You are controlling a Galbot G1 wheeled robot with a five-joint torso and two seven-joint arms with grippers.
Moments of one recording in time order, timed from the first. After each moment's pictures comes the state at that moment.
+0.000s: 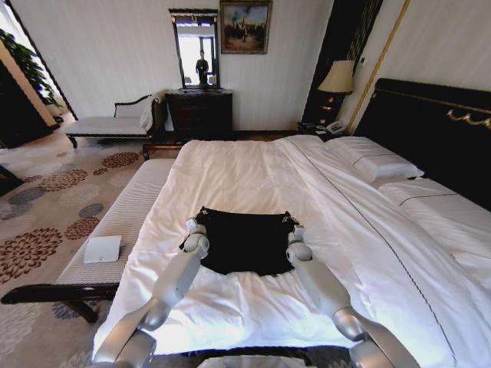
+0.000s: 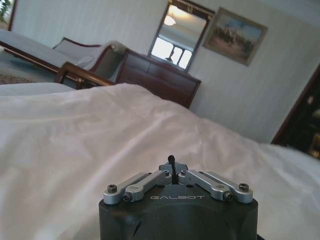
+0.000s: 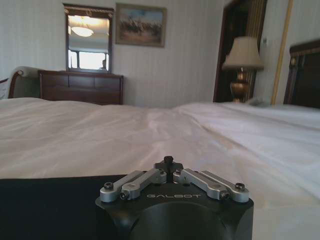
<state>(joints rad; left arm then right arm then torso) 0.66 -1.39 -0.11 -1.09 -0.76 -0.17 -0.29 -0.74 1.27 0.17 1.05 0.32 0.22 0.26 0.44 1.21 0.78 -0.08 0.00</state>
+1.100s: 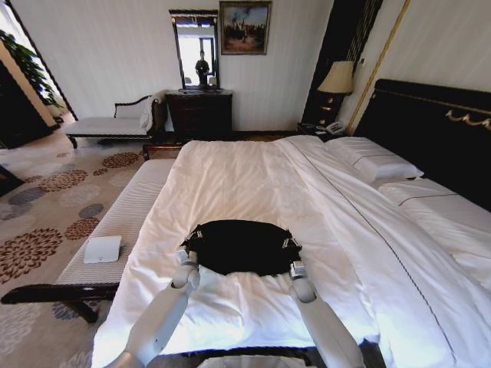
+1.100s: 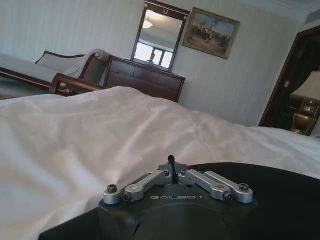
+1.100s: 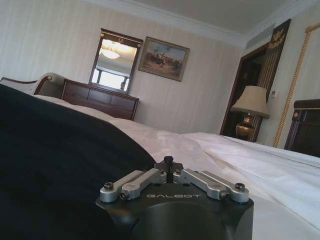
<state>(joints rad) 0.97 -1.25 -0.11 -1.36 -0.66 -0.23 -0.26 -1.08 1.32 0.31 1.23 -0.04 0.43 0.27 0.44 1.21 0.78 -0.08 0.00</state>
